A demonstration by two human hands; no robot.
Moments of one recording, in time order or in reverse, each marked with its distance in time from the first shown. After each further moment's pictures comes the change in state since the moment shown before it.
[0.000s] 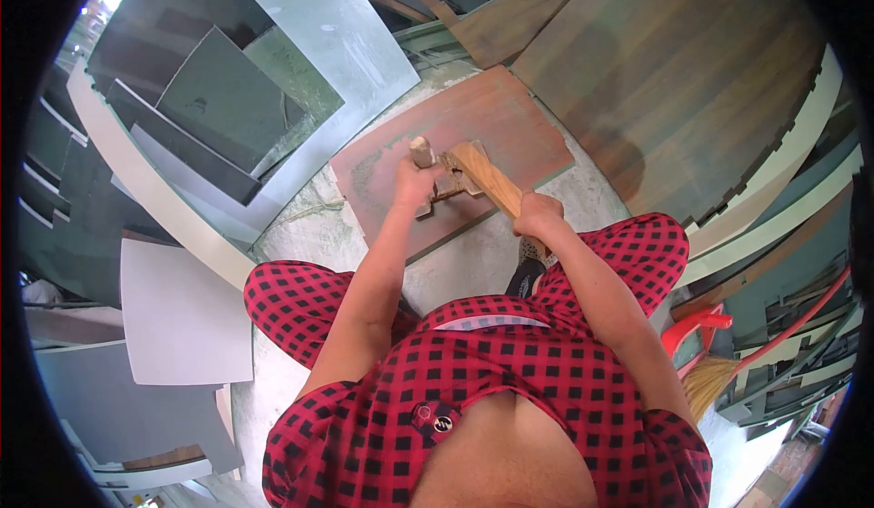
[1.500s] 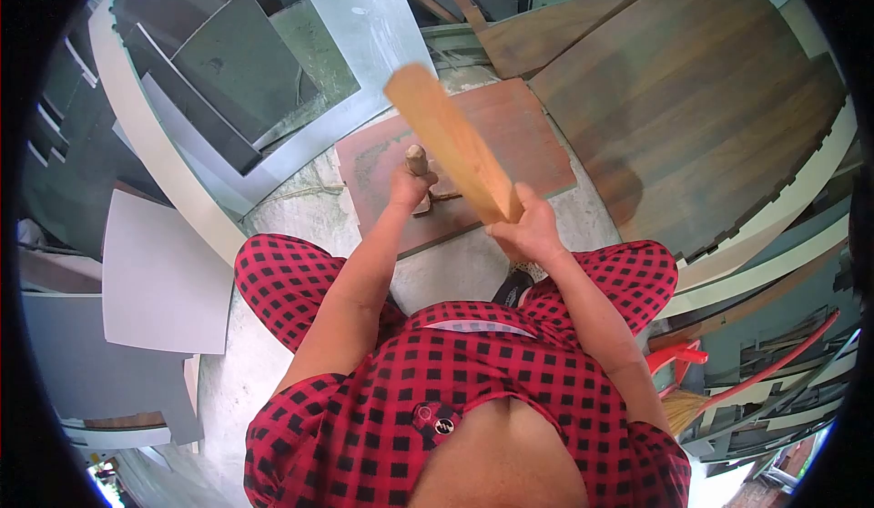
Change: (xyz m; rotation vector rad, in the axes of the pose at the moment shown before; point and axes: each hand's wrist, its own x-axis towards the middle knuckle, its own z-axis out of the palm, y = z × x) left_hand 0.005 -0.054 -0.008 -0.002 0.097 0.028; right_hand -0.053 -0.021 -0.024 0.545 0.366 -0.418
